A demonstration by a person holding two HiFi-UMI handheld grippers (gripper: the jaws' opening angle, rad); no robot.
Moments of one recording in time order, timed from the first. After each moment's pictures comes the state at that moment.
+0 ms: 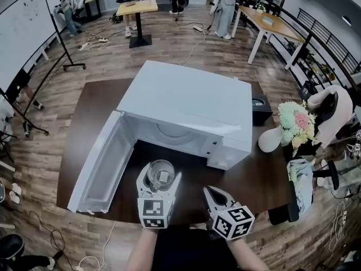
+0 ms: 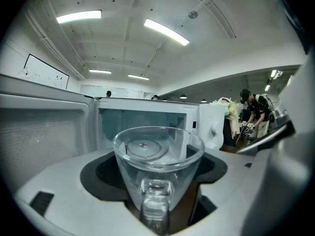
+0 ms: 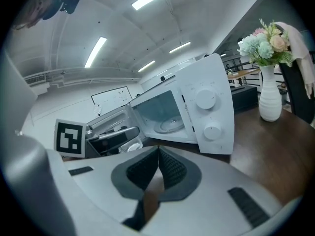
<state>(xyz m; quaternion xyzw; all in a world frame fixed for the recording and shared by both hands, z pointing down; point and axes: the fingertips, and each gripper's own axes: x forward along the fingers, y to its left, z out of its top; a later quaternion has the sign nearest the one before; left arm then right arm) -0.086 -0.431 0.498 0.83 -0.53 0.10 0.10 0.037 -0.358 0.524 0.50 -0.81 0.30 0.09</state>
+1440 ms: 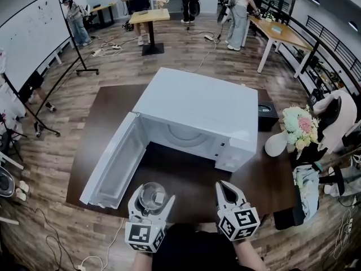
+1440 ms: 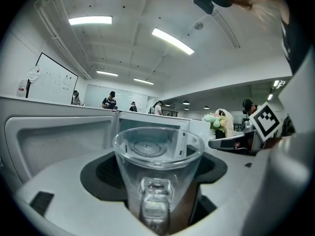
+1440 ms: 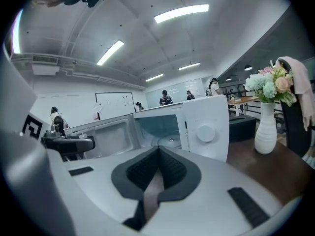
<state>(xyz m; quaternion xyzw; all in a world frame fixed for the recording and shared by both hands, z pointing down) -0.139 -0.342 0.457 0.83 -0.54 0.06 0.12 0.045 -0.362 0.477 0.54 -0.82 0.17 0.08</state>
